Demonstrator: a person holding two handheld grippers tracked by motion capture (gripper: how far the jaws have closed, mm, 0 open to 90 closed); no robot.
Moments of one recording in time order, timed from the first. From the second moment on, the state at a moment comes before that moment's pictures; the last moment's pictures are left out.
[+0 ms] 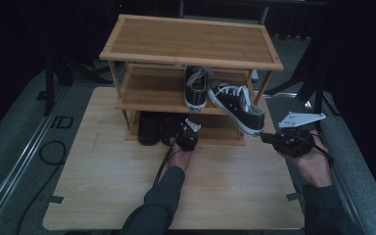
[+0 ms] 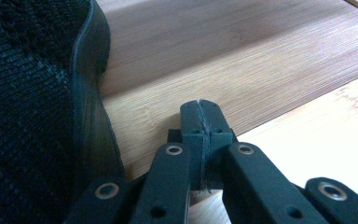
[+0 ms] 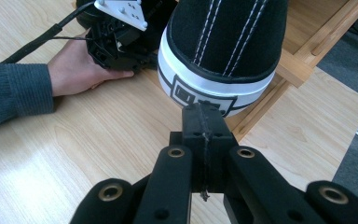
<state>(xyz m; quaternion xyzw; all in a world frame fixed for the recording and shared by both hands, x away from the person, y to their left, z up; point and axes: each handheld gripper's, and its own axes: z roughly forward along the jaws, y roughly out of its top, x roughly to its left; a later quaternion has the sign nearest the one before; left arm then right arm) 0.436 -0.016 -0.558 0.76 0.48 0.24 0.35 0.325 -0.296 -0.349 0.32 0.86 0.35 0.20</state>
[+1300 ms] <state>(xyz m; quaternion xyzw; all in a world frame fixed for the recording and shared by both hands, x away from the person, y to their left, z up) 0.436 -0.015 -0.558 0.77 0.48 0.24 0.35 0.348 -0.236 -0.355 0.27 0.87 0.39 0.15</state>
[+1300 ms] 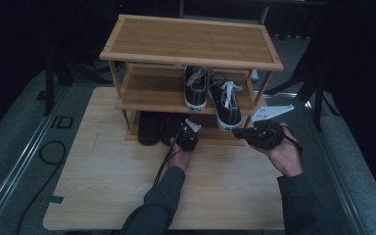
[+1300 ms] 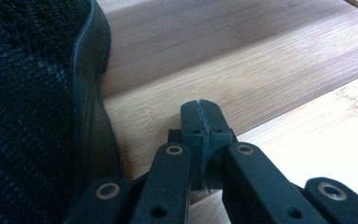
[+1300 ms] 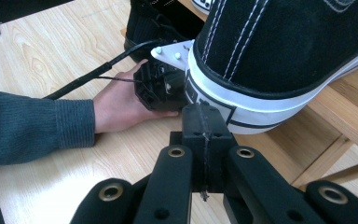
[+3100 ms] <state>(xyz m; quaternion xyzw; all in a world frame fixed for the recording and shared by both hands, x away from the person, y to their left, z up) 0.435 -0.013 -0.558 0.77 0.48 0.25 0.35 0.371 -0.185 -0.365 0.27 0.85 0.41 0.18</state>
